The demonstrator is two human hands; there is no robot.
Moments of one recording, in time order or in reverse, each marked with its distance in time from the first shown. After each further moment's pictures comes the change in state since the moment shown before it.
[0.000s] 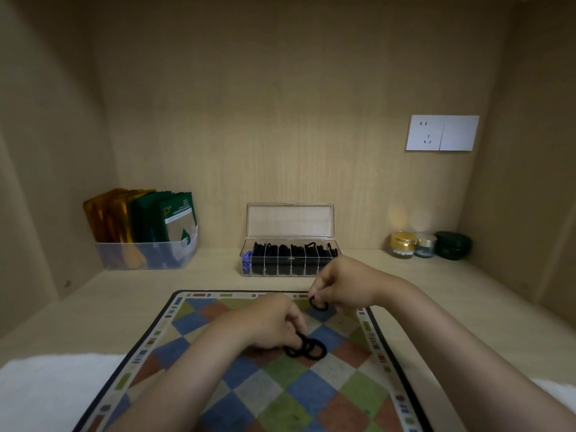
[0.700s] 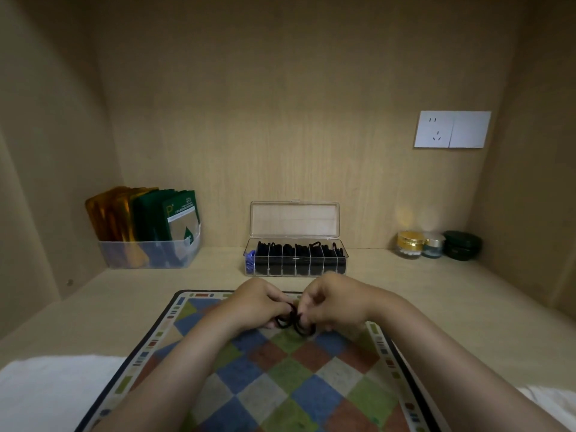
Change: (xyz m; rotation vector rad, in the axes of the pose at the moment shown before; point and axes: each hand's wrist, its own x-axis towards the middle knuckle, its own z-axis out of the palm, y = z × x) left_hand 0.013 -0.032 -0.011 -0.400 0.284 -0.170; right_hand 0.009 -0.007 0.028 0.087 -0.129 -0.049
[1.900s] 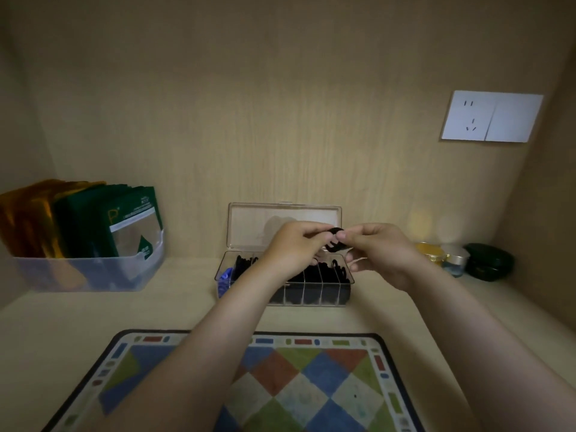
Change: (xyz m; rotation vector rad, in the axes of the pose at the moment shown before) left_hand 0.152 0.078 0.008 -0.285 0.134 0.296; right_hand 0.075 0.060 -0.112 0.742 0.582 0.127
